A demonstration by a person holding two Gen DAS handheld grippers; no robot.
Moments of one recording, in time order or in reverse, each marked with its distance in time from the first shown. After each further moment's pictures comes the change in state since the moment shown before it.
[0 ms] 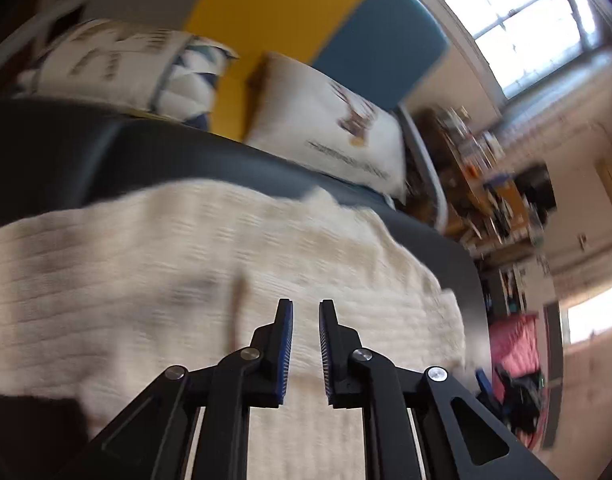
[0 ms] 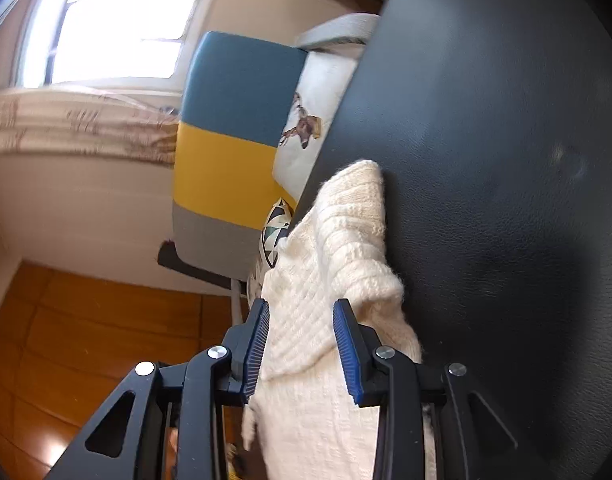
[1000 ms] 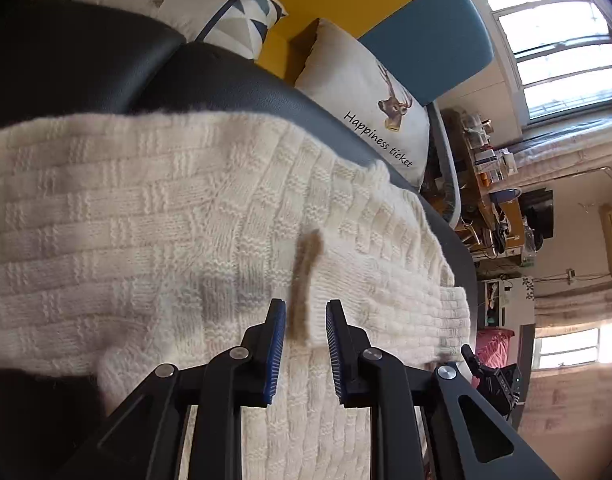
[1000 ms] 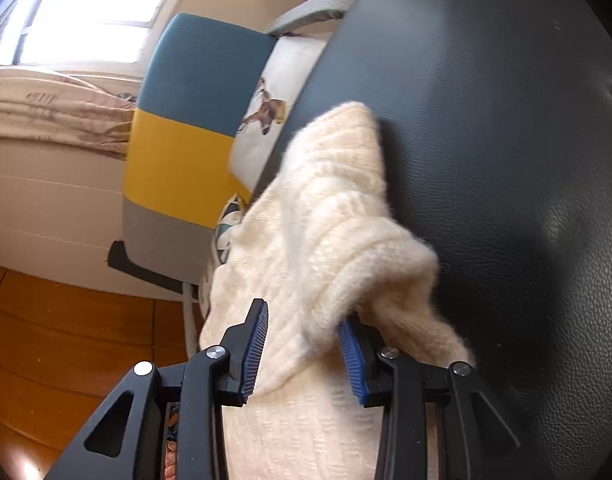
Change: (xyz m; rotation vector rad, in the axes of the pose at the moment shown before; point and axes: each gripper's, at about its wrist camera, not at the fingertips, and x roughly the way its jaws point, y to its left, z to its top) left arm 0.017 0.091 -0.017 -0.231 0.093 -0.072; right arm 0.082 0.015 -0.012 -0.041 -0.033 -0.199
